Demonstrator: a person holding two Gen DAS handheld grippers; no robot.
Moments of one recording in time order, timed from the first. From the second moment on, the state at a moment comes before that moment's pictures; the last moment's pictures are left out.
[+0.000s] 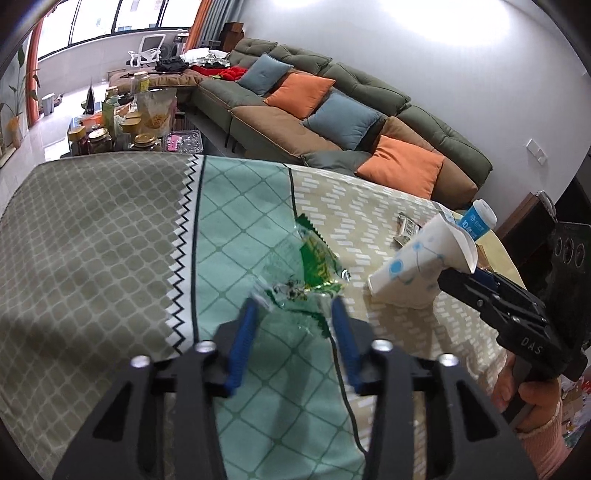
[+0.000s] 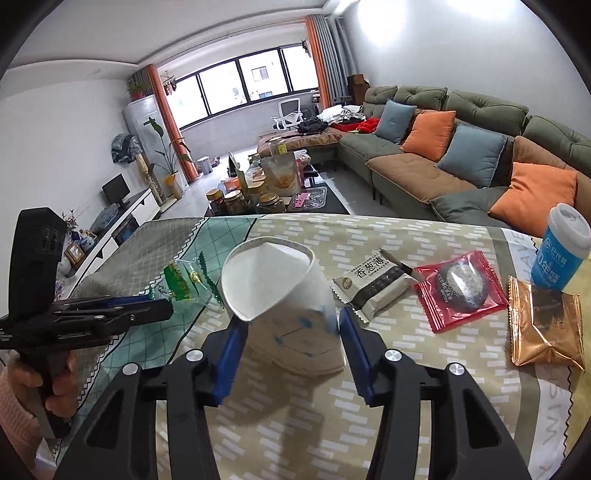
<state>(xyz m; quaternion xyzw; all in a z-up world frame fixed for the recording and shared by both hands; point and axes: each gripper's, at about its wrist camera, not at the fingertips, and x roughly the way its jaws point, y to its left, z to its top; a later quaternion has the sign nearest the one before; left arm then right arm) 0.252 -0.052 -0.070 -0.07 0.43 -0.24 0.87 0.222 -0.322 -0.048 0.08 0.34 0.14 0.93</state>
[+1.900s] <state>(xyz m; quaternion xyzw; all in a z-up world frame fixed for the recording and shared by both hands) 0.107 0.053 -0.051 -0.08 0.37 -0.20 0.90 0.143 -0.284 -0.030 0.12 0.31 0.27 0.90</state>
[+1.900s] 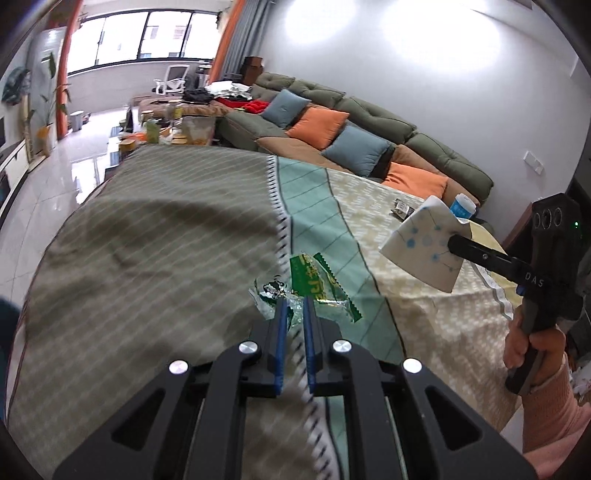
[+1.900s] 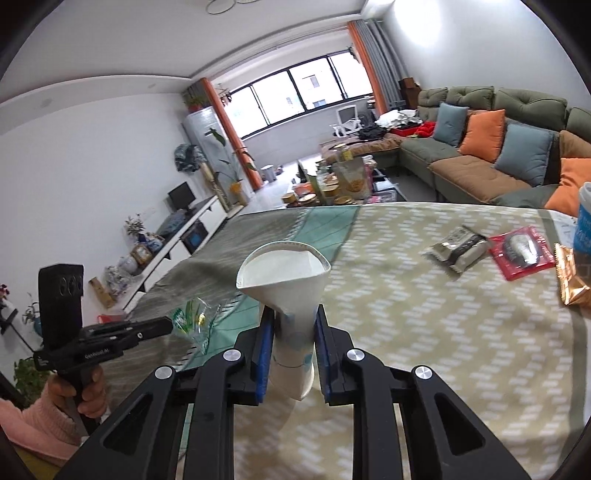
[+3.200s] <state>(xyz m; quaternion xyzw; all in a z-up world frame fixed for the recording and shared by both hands) 0.014 0.120 -0.022 -0.09 0.31 -0.14 0.94 0.096 -0.189 -0.032 0.12 0.31 0.35 0.87</state>
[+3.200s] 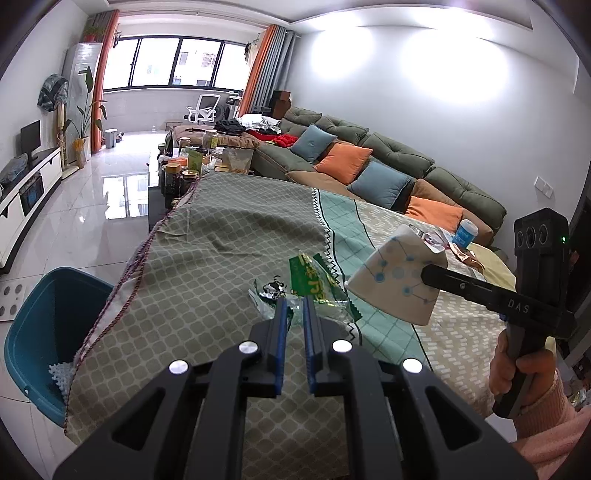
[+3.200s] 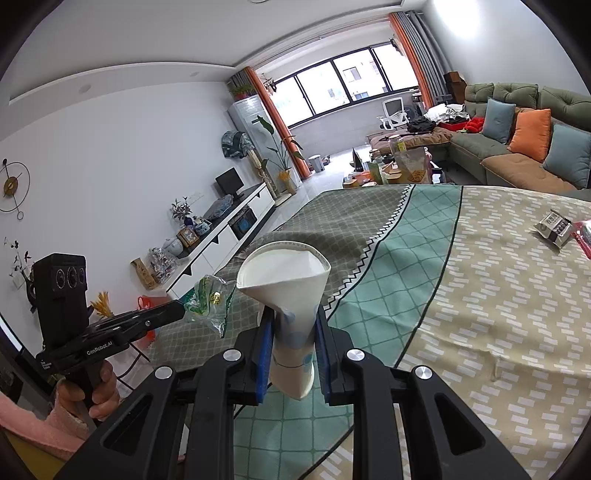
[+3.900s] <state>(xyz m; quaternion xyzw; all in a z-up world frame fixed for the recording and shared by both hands) -0.001 0.141 -0.015 -0.10 0.30 -0.13 0.94 0.095 -0.167 -0.032 0.12 0.31 0.38 0.87</state>
